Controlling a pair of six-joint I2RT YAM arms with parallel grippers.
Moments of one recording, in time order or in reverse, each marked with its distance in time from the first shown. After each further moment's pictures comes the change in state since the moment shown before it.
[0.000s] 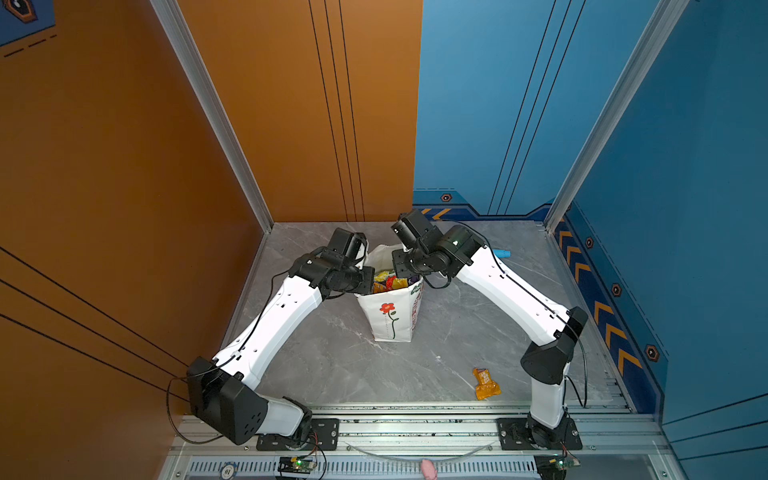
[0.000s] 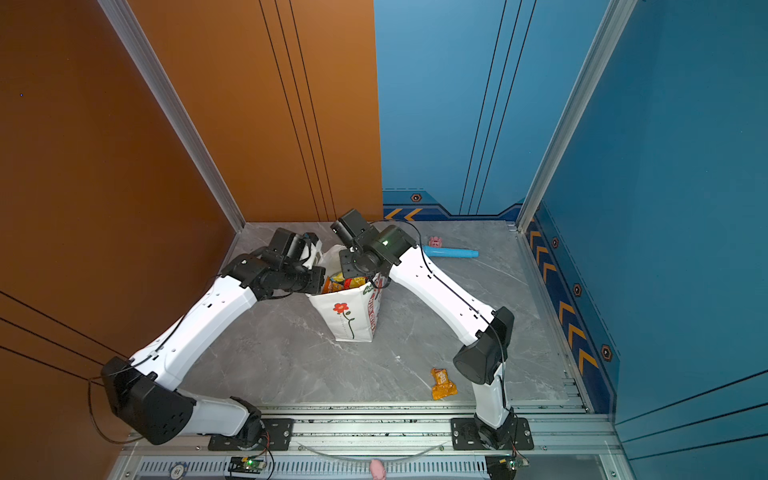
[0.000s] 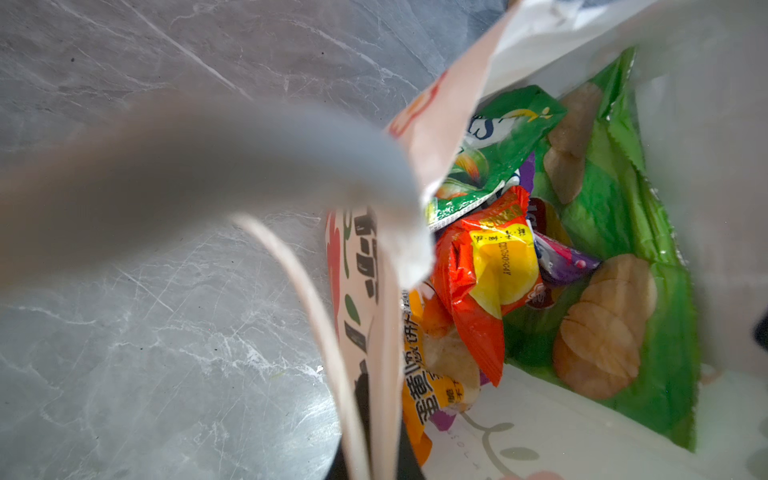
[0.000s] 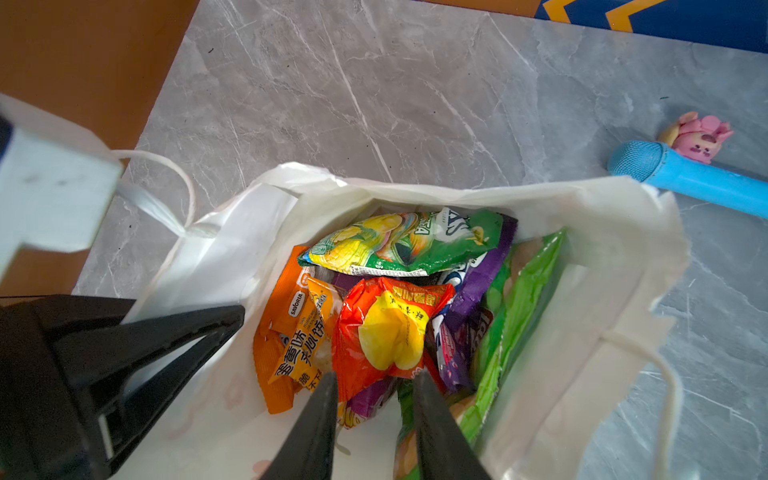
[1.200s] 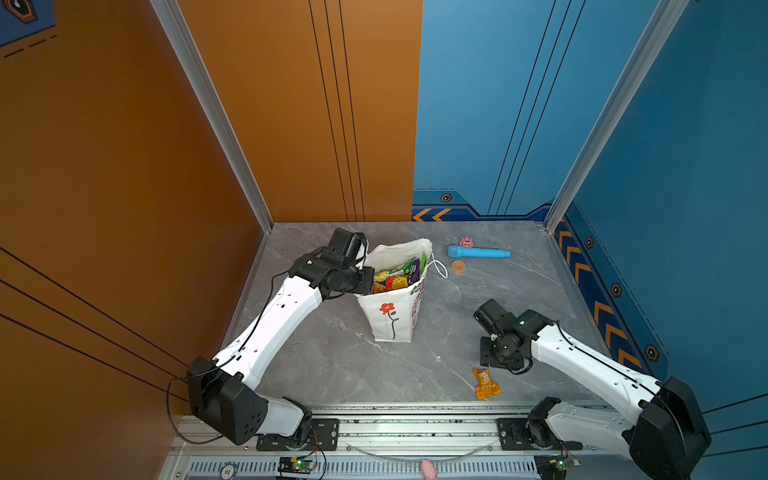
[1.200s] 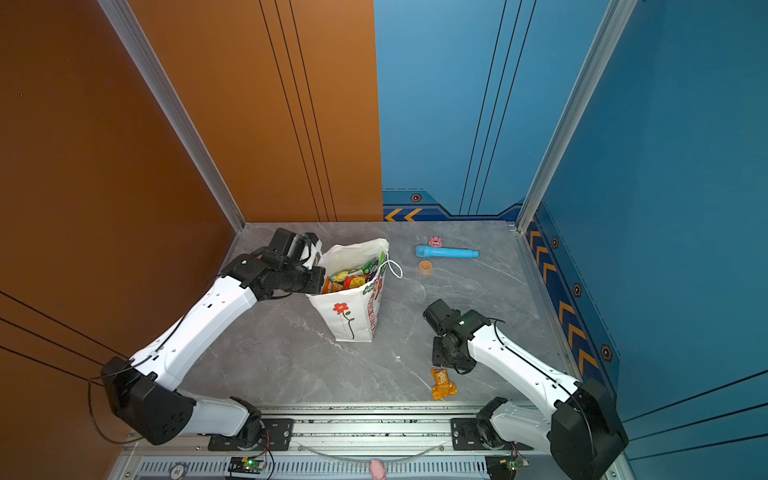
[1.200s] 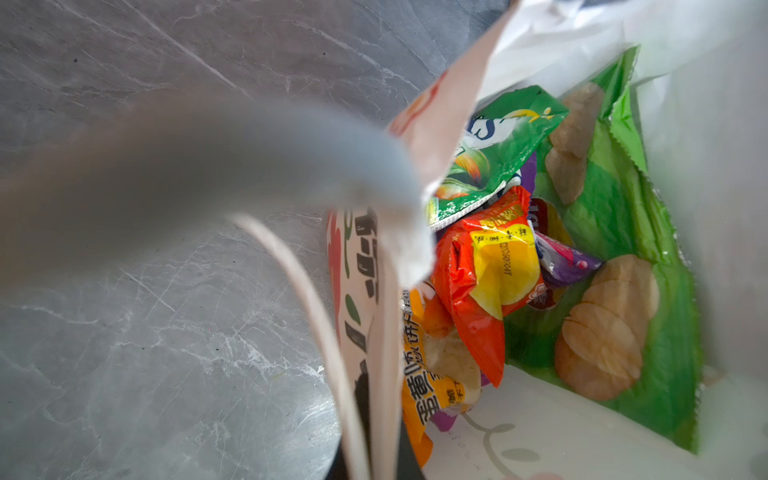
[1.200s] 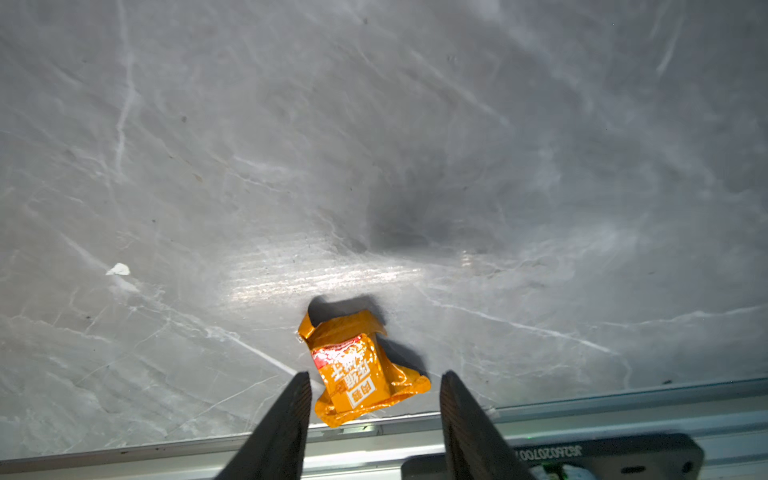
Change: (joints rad) left arm 0.000 0.000 0.000 0.000 -0.003 0.000; right arm -0.254 -0.732 -1.434 0.151 -0.135 0.246
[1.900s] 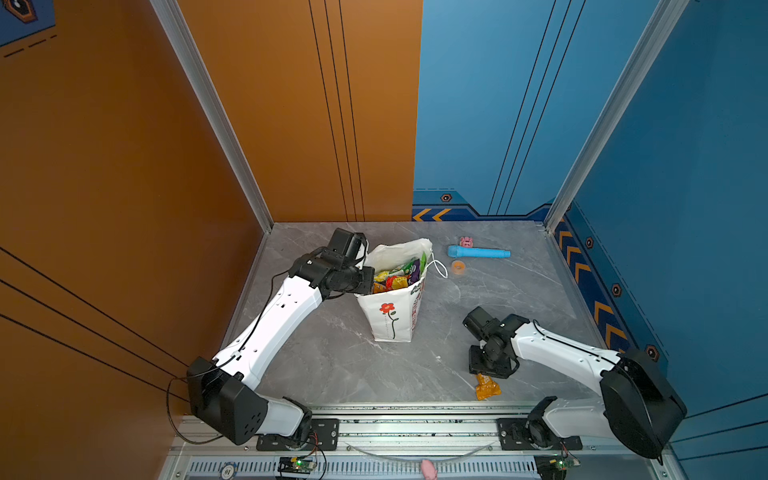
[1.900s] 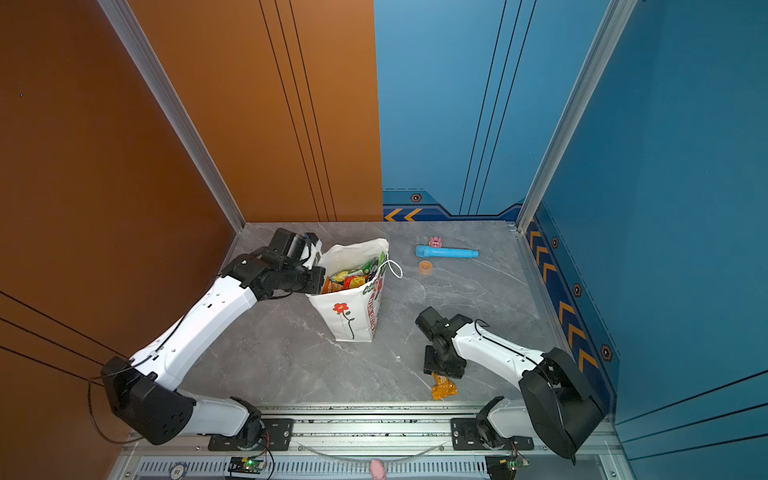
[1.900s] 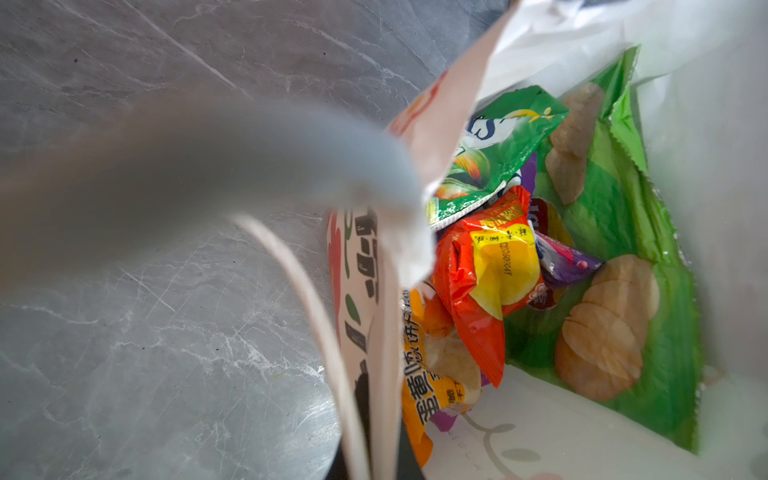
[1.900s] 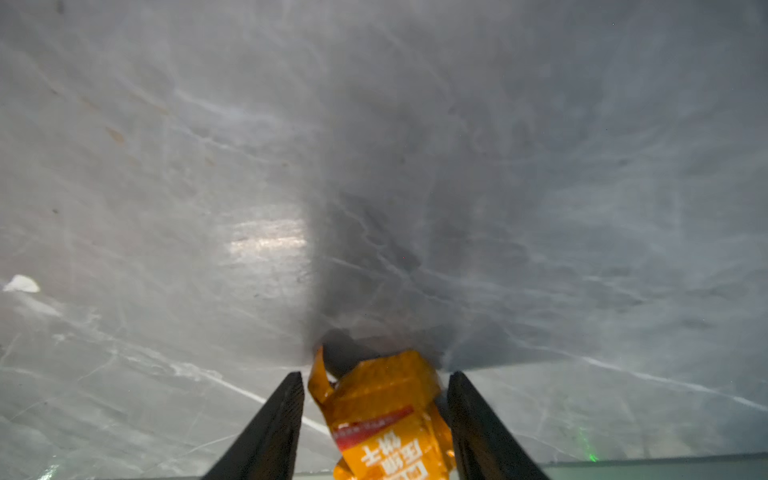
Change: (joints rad) left arm 0.000 0.000 0.000 0.000 0.000 0.000; right arm 0.037 0.169 -0.070 0.154 -0.097 0.014
